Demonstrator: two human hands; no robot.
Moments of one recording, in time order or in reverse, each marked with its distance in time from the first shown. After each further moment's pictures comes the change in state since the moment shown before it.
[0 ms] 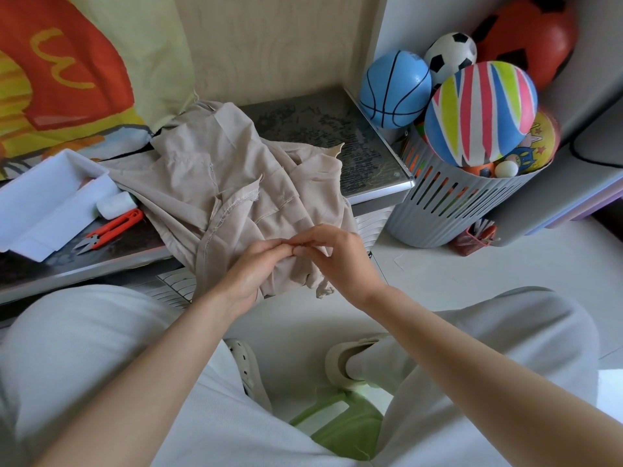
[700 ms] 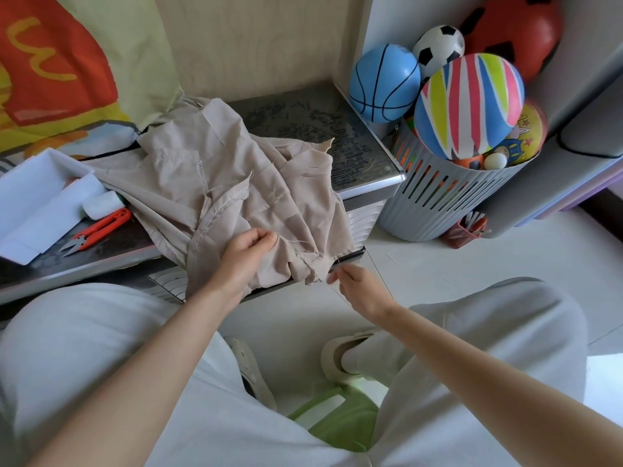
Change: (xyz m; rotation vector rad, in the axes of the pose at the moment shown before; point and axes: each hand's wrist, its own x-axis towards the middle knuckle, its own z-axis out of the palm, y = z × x) left_hand 0.011 -0.011 -0.006 0.097 0.183 0.087; right_hand -0.035 0.053 -0.010 -0.037 -0.154 0.646
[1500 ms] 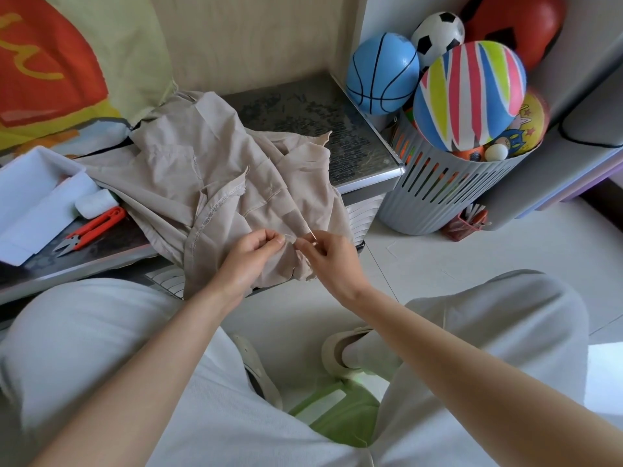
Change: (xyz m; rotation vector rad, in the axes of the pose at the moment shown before) left_hand -0.004 -0.003 0.004 0.015 -0.146 0.048; right_hand 0.003 -0.048 0.019 0.111 0.195 -0.313
